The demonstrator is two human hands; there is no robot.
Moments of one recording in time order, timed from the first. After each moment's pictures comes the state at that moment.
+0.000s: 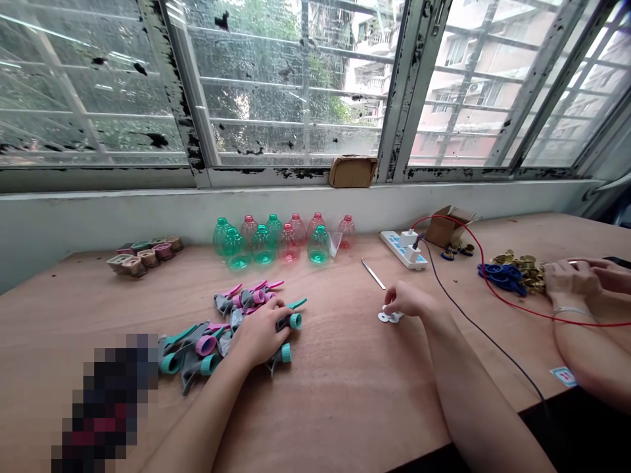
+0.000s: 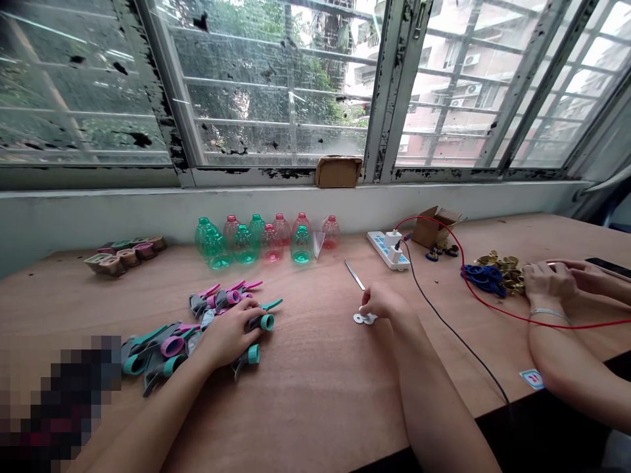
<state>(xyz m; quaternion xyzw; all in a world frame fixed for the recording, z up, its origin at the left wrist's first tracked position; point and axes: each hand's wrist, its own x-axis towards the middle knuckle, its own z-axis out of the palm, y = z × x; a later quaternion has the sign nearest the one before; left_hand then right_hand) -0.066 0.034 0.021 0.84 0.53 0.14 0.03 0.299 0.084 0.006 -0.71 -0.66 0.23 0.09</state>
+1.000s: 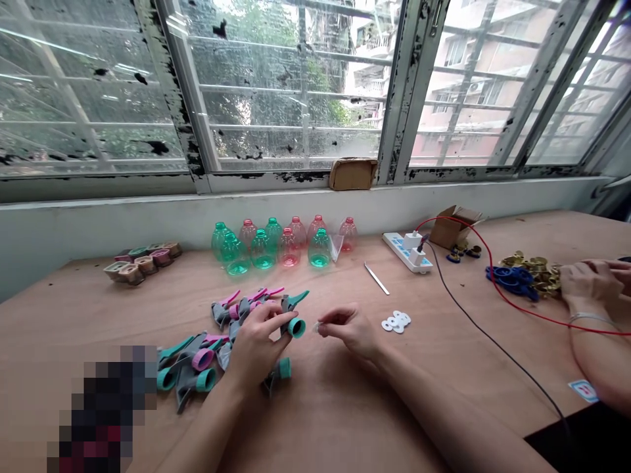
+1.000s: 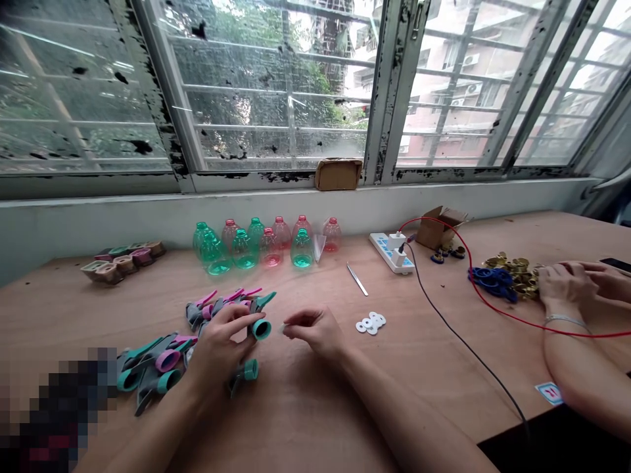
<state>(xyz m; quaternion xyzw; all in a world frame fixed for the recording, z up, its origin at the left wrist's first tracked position) -0.062 0.027 0.017 0.82 0.44 0.38 -0.02 0.153 0.048 -0.018 -0.29 -0.61 0.51 0.54</state>
